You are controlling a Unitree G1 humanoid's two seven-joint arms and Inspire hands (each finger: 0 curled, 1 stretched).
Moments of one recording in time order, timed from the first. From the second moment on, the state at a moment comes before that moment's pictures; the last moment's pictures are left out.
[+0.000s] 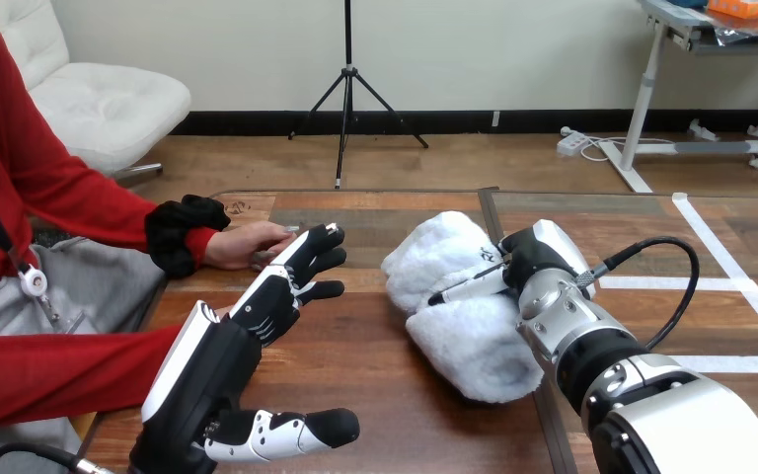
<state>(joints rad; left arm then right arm) 0.12 0.23 -0.06 0.36 -0.19 -1.00 -0.46 -0.98 -0.05 0.11 1.38 -0.35 0.26 -0.22</state>
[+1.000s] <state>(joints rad) 0.12 0.21 -0.06 0.36 -0.19 -1.00 -0.46 -0.88 -0.07 -0.08 1.38 -0.15 -0.07 -0.28</state>
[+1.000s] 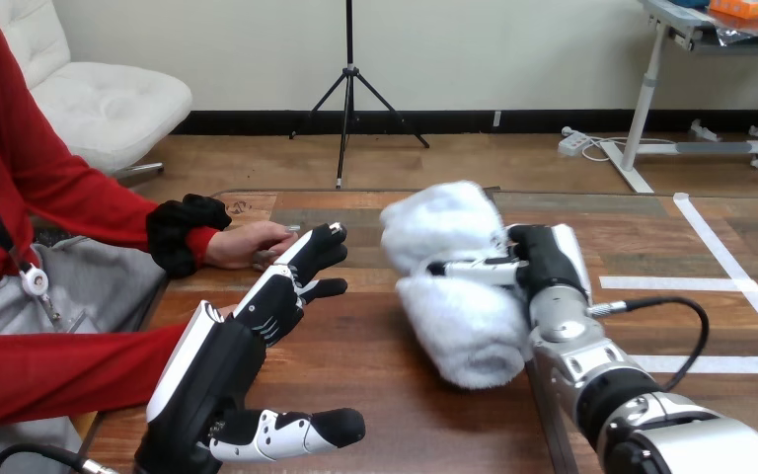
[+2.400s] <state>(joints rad) 0.13 0.19 -0.06 0.35 -0.13 -1.00 -0.41 -0.78 -0.10 -0.18 1.25 0.01 -0.54 -0.03</state>
